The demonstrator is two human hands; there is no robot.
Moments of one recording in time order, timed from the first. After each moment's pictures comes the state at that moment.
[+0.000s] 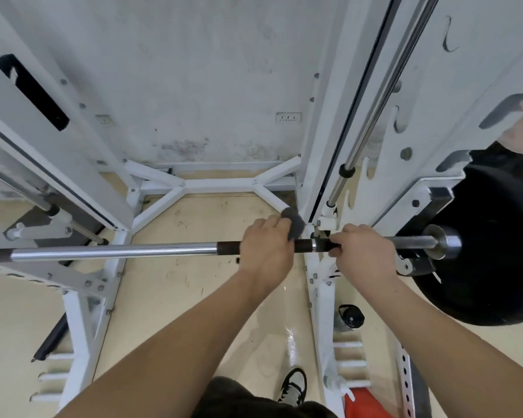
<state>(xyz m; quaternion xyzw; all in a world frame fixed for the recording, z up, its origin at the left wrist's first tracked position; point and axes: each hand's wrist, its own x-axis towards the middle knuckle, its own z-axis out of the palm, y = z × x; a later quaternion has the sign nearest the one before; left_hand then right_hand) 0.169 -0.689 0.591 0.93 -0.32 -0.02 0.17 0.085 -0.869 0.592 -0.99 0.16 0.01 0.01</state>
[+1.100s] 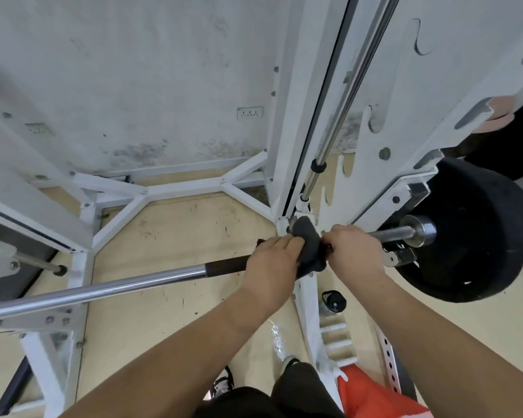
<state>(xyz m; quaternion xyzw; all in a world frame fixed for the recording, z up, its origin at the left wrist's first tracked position) 0.174 -0.692 0.574 0.86 -0.47 -0.06 0.21 0.102 -0.859 0.603 -0.96 0.25 0.07 -0.02</state>
